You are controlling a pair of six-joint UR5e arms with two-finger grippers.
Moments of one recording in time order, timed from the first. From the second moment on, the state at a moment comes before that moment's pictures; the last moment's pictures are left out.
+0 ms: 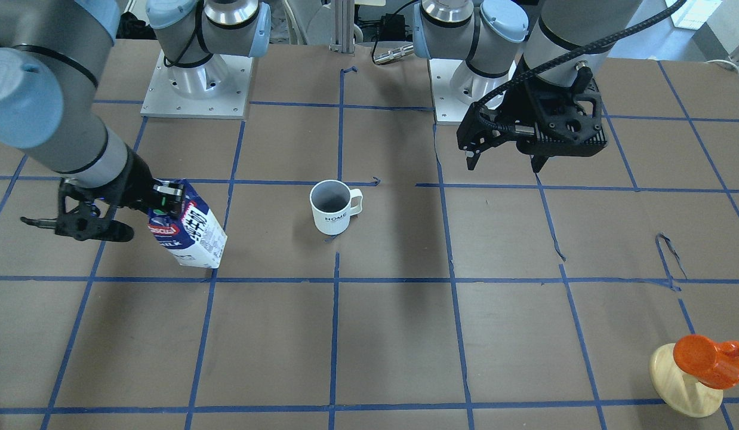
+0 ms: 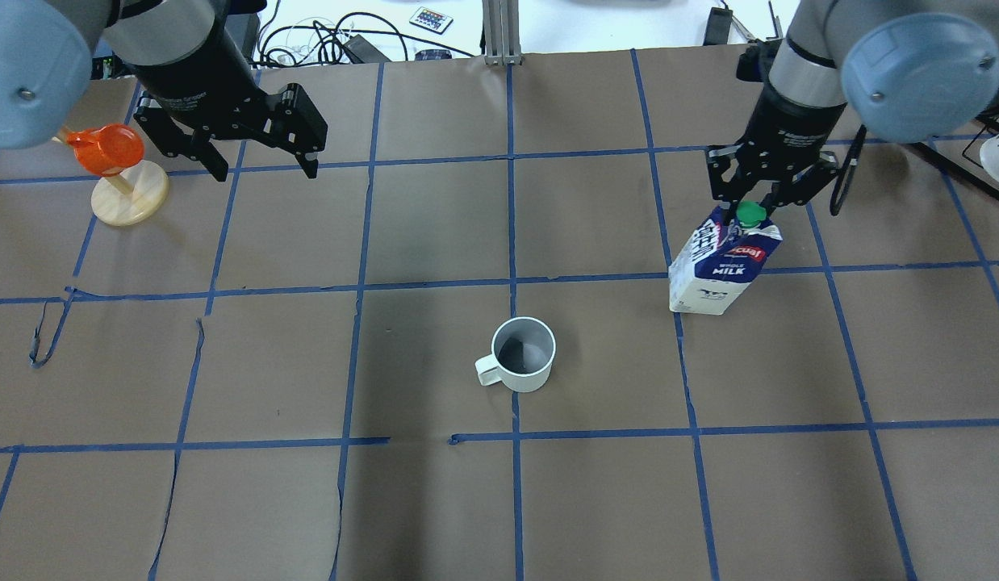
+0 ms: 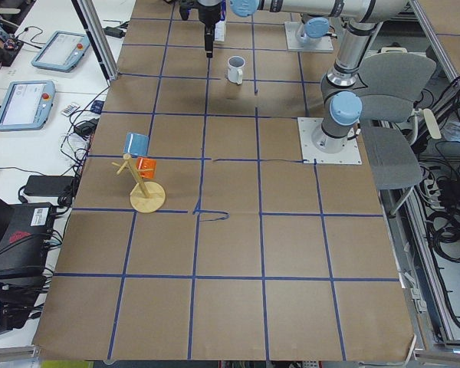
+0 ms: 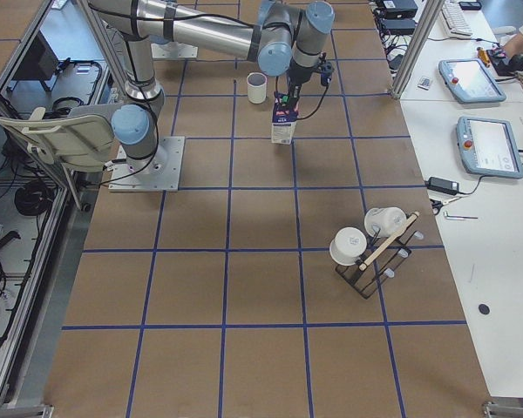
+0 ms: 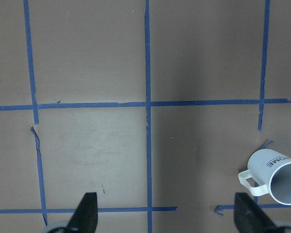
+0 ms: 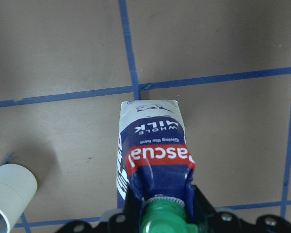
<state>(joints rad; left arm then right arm) -1.59 -1.63 -1.48 -1.58 1.57 -0.01 1.53 -1.38 1.60 -1.61 -1.54 0.05</state>
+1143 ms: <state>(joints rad) -1.59 -1.63 -1.48 -1.54 1.57 -0.01 1.76 -1.36 1.63 -1.62 -1.51 0.17</state>
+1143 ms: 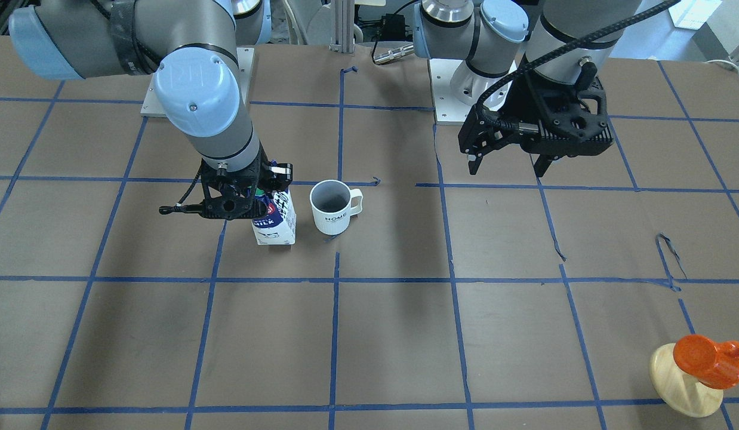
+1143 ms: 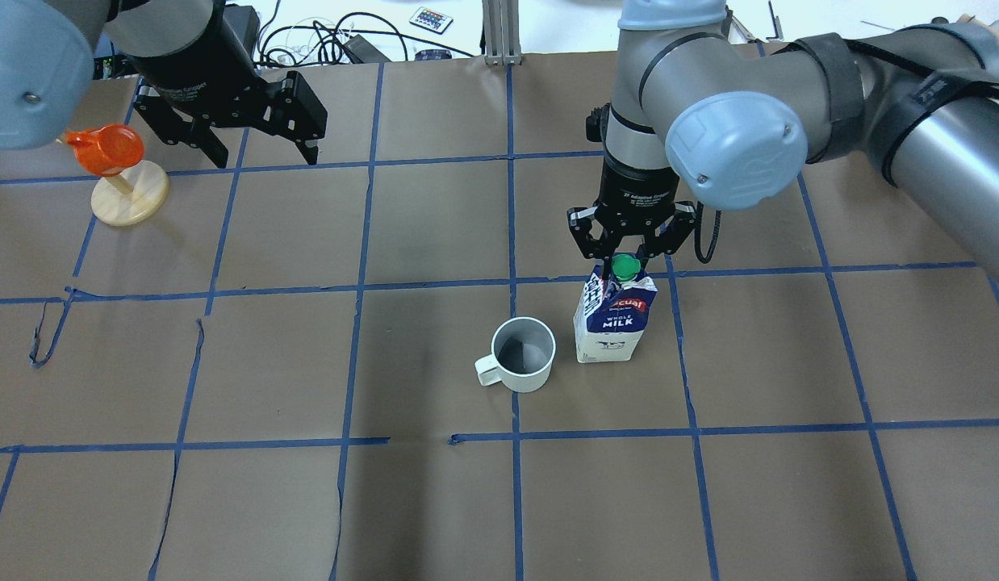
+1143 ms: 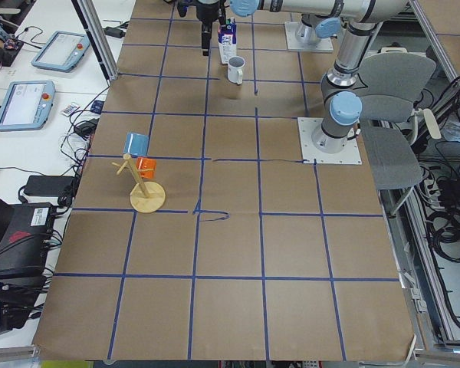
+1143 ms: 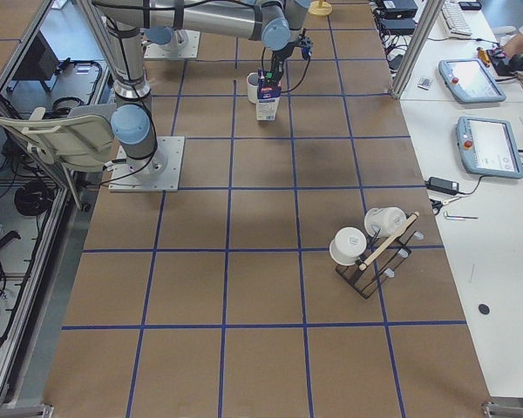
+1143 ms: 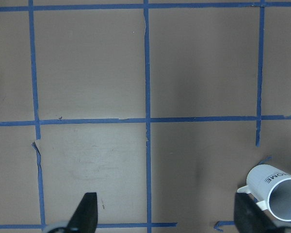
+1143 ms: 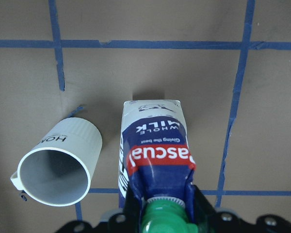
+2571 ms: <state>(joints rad) -1.59 -1.62 -1.48 -1.54 1.57 -0.01 1.78 -1.35 1.61 -1.67 -1.52 0.24</state>
